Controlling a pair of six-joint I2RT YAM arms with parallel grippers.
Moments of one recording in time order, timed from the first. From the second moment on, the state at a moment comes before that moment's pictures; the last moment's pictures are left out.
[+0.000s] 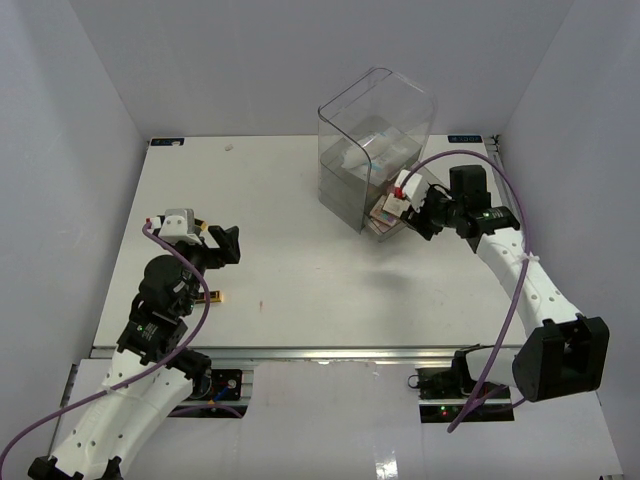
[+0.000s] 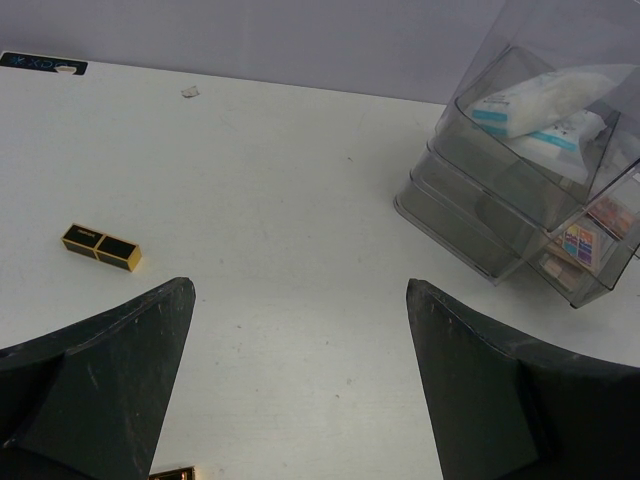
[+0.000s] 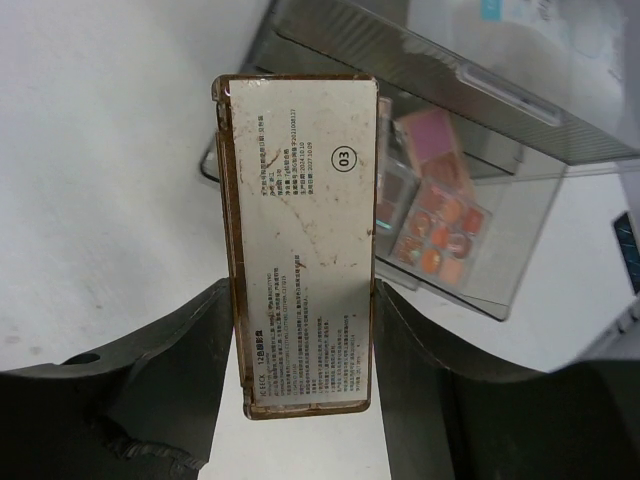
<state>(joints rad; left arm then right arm) -0.43 0.49 0.63 -0.19 -0.31 -0.22 0.23 1.25 1.07 -0.55 -0.46 -0.84</state>
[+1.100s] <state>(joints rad) -0.43 0.48 0.63 -0.18 -0.30 -0.22 0.23 1.52 1.08 -0.26 -0.21 -1.57</state>
